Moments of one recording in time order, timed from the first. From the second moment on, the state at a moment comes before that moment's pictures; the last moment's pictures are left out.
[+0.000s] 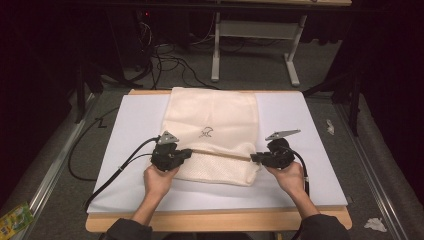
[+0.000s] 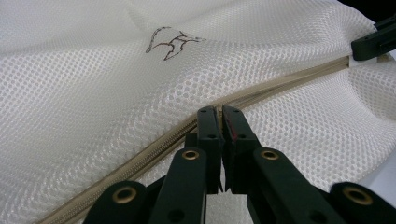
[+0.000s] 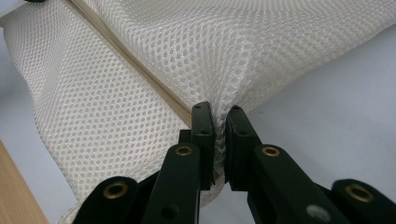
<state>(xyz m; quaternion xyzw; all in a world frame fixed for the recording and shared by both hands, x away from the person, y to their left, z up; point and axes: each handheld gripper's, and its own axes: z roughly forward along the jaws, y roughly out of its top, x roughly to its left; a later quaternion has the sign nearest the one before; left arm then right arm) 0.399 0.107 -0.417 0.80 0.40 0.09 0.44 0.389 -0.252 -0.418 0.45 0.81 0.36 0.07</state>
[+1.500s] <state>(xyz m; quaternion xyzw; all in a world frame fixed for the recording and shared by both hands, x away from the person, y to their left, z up) 0.401 0.149 -0.411 0.78 0.43 0.11 0.43 0.391 -0.258 -0.418 0.46 0.81 0.36 0.08</state>
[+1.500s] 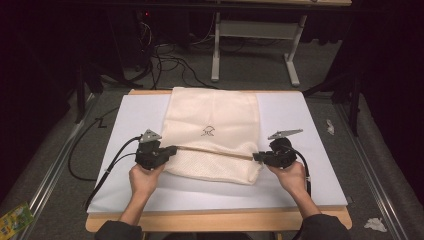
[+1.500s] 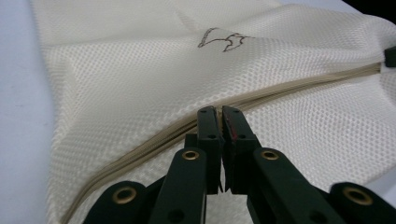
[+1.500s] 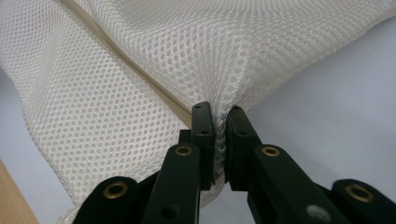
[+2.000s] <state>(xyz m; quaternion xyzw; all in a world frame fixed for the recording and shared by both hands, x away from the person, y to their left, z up) 0.401 0.158 -0.408 0.78 0.44 0.12 0.44 0.390 -0.259 -0.417 0.47 0.81 0.36 0.08</state>
